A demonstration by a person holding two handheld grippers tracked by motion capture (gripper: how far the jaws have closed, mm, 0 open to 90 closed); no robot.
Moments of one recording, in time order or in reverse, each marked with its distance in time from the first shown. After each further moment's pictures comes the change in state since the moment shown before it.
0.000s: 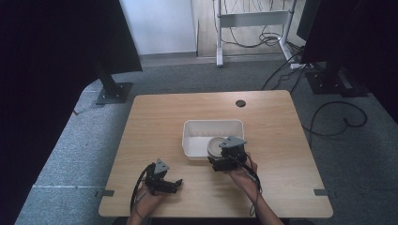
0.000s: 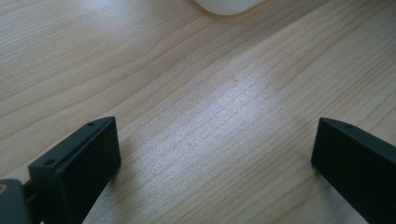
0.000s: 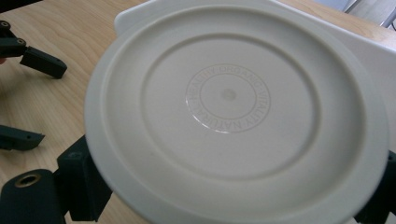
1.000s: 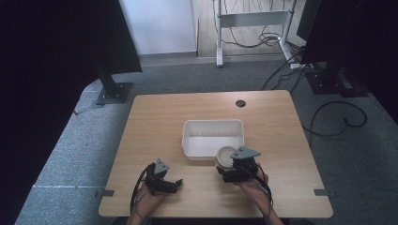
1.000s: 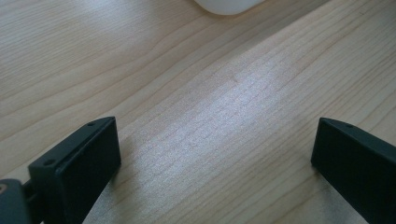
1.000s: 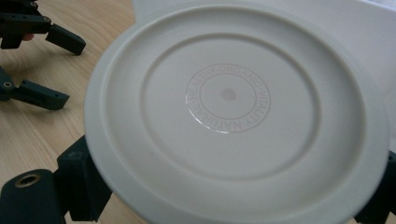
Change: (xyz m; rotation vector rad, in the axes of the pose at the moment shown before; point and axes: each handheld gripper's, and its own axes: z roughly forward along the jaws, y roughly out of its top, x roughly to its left) left arm 0.000 0.000 0.000 0.000 0.000 -0.001; right arm -0.001 -0.035 -0.032 -0.014 0.029 0.021
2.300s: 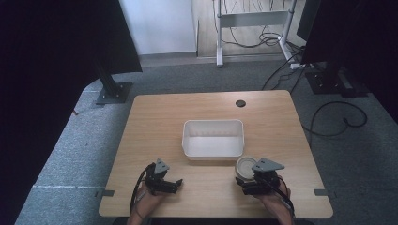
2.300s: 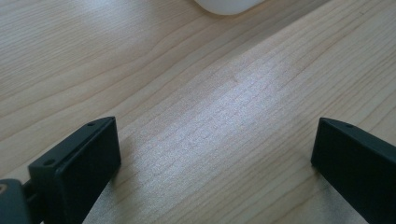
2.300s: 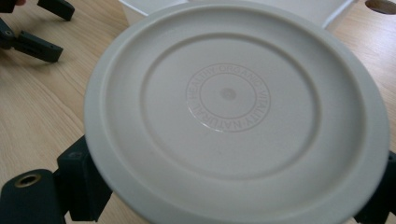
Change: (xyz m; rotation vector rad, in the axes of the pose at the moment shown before) left arm 0.000 0.000 0.000 0.000 0.000 0.000; right arm -0.014 -0.042 -0.053 0.028 -0.040 0.033
